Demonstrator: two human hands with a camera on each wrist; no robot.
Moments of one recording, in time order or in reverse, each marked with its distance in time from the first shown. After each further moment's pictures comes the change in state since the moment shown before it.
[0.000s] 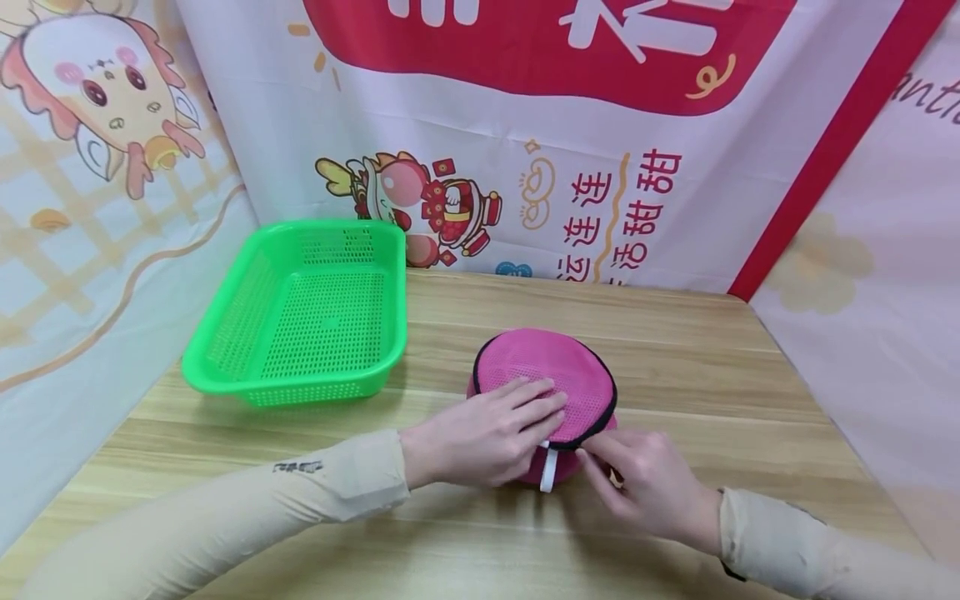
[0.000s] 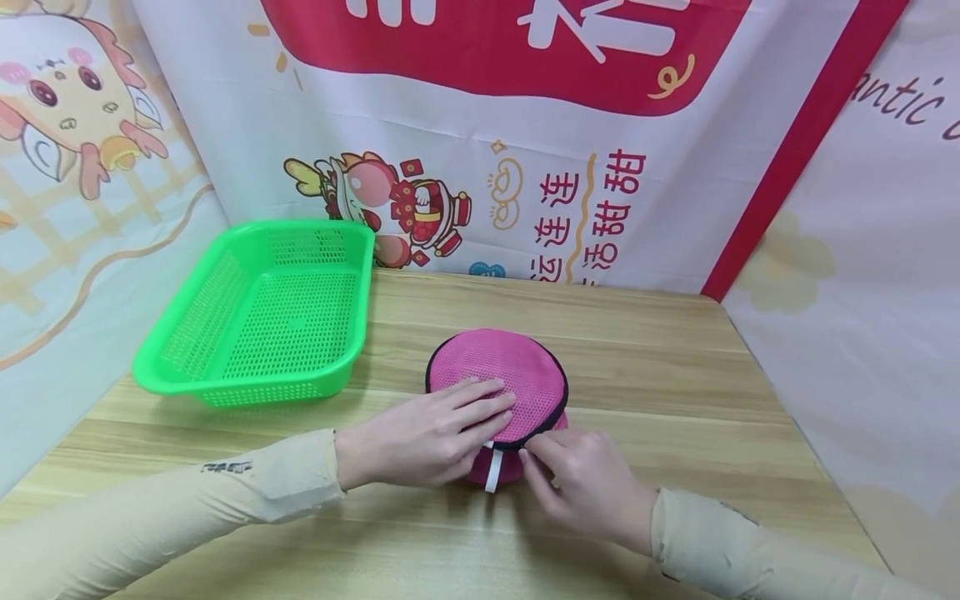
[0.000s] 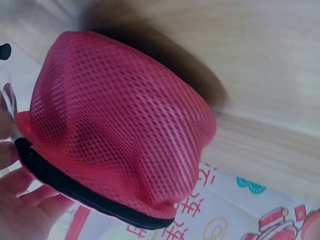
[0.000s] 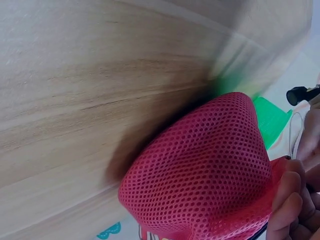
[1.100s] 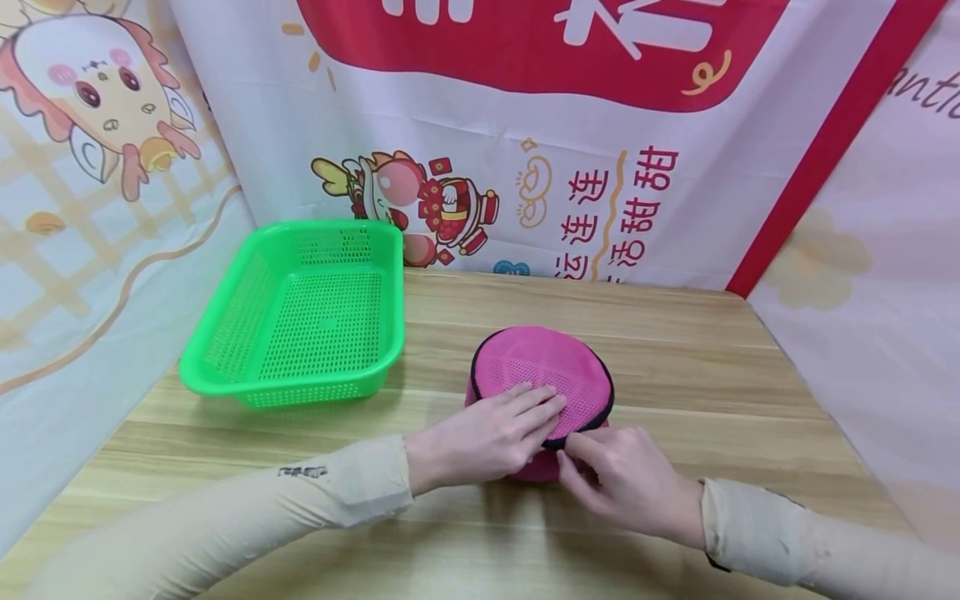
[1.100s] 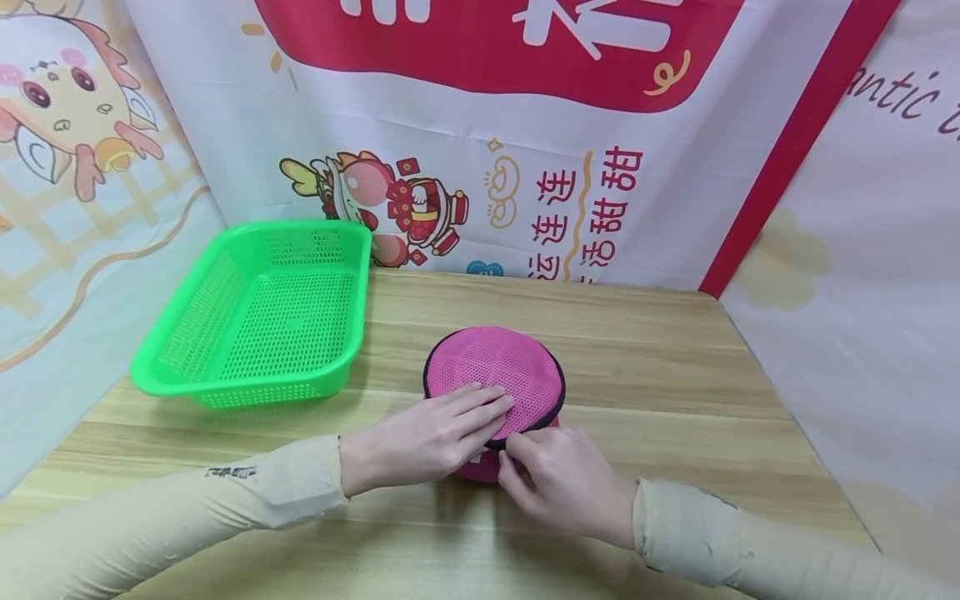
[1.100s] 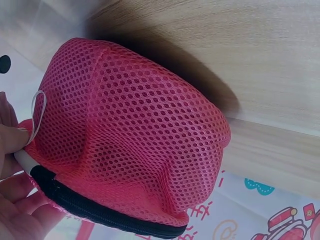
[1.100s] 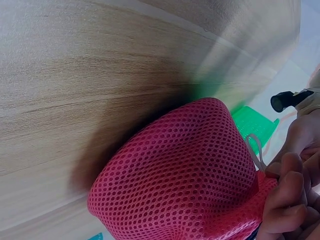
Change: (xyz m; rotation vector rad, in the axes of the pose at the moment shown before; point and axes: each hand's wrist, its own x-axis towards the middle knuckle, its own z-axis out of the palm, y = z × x) left_hand 0.003 0.007 -0.006 0.141 -0.052 0.036; right_hand 0.016 -0.012 0.004 0.013 -0.141 0.090
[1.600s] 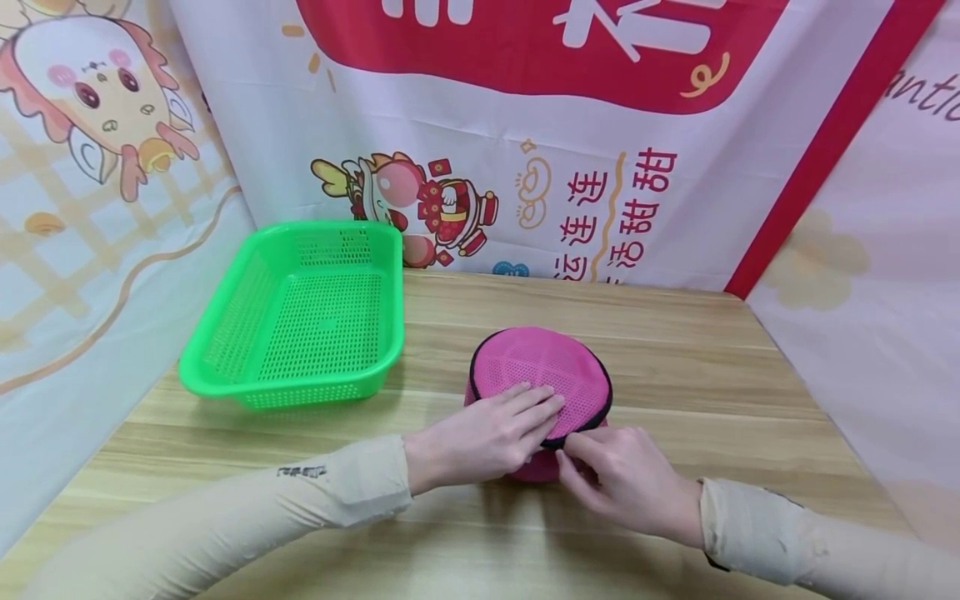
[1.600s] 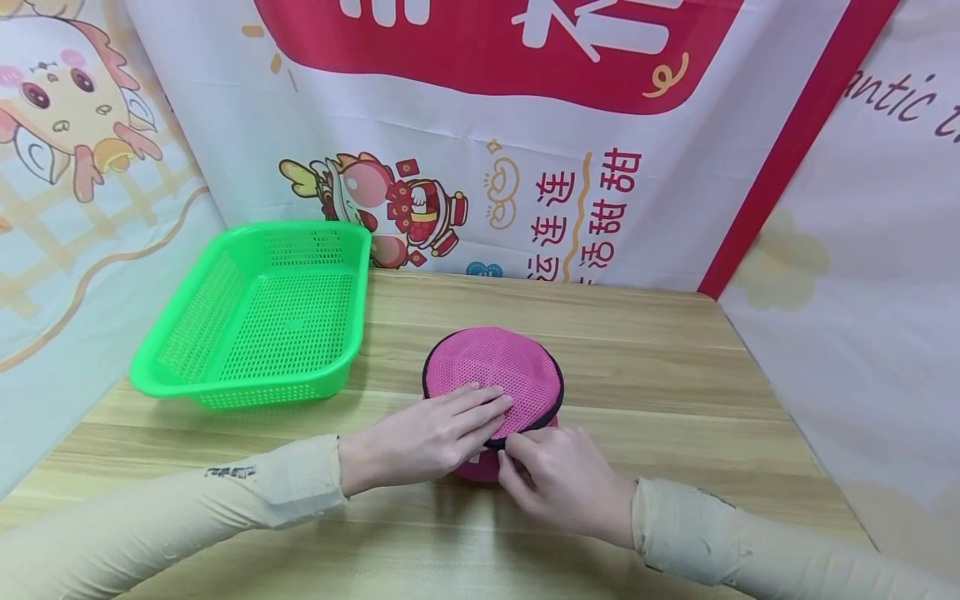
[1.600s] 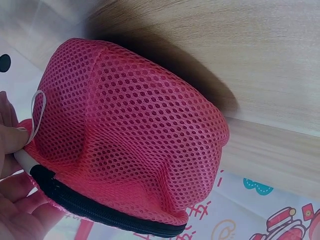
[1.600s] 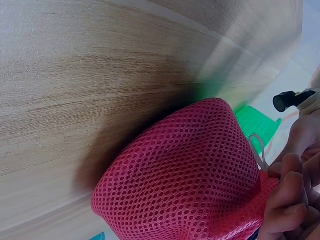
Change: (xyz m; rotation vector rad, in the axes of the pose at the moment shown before) left_hand -0.001 -0.001 0.002 0.012 -0.018 0.010; right_hand 0.000 0.002 0.000 -0.010 0.003 -0.010
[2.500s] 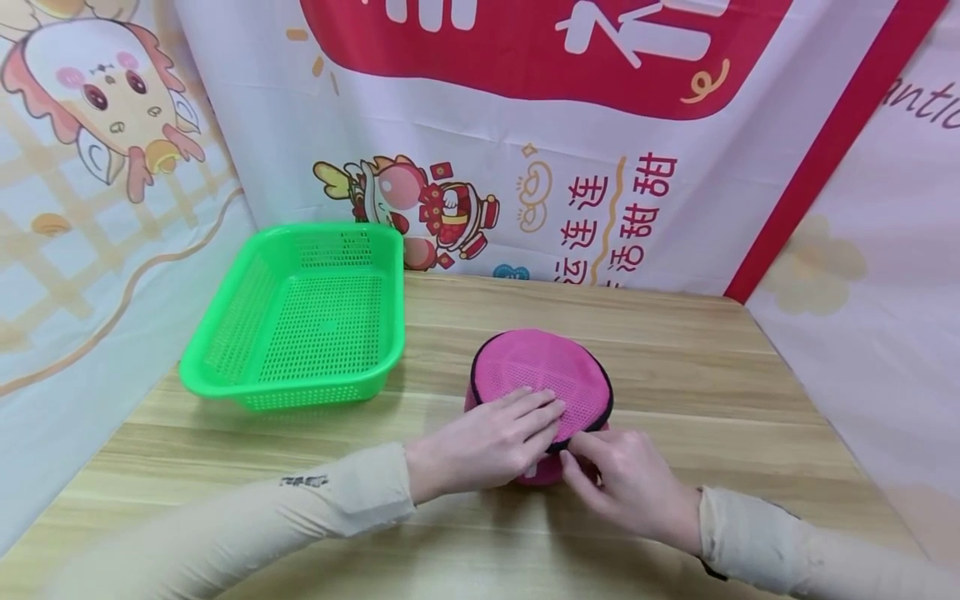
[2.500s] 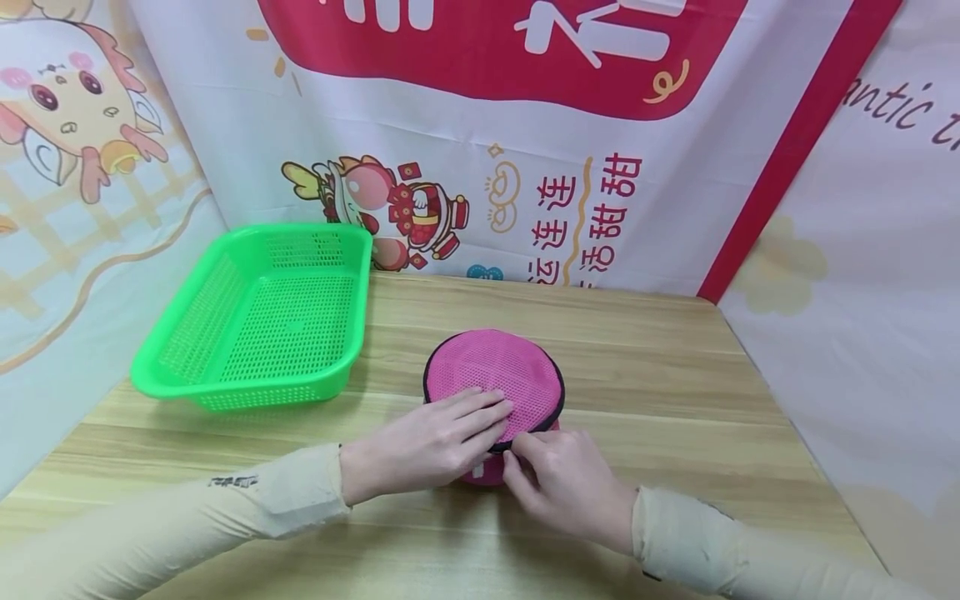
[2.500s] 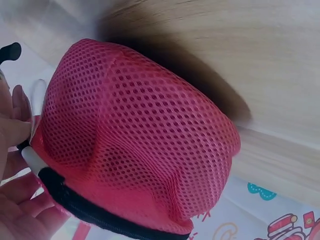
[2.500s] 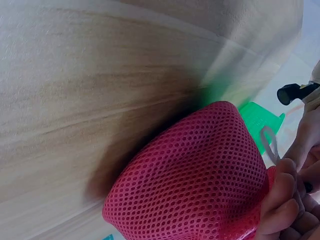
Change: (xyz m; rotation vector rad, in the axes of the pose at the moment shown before) left_hand 0.005 0.006 0.000 -0.048 0.093 -0.055; right_hand -0.009 0.003 0.003 0.017 0.048 0.052
